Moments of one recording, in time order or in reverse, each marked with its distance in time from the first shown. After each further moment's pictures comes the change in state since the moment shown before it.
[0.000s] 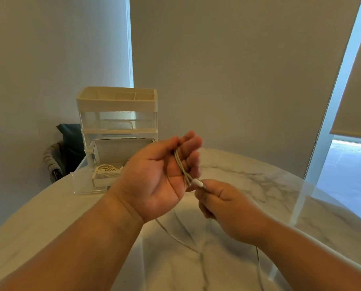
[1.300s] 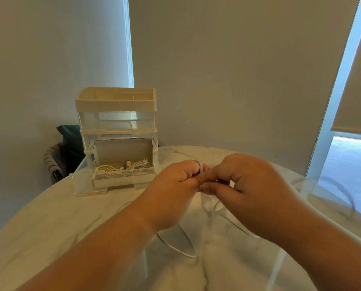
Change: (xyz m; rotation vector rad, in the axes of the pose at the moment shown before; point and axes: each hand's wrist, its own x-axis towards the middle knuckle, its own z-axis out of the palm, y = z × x) left_hand 0.005 -0.027 -0.012 1.293 0.031 0.194; right_hand -0.022 -0.039 -0.030 -0.552 0.268 -0.328
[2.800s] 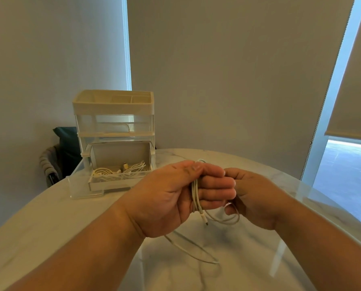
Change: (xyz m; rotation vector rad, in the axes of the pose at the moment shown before) left_hand -0.004 0.017 -0.002 -0.942 -0.217 -0.199; right_hand 0.009 0.053 0.020 0.958 -0.183 0.625
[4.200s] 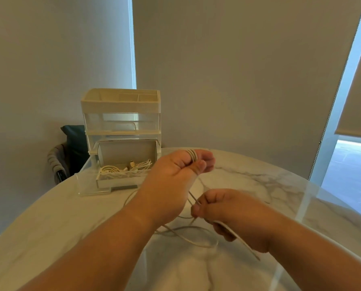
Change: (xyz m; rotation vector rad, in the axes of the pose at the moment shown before) left_hand 0.005 -0.004 -0.017 0.703 0.372 0.312; right_hand -0.017 0.000 0.044 -0.299 -0.157 0.162
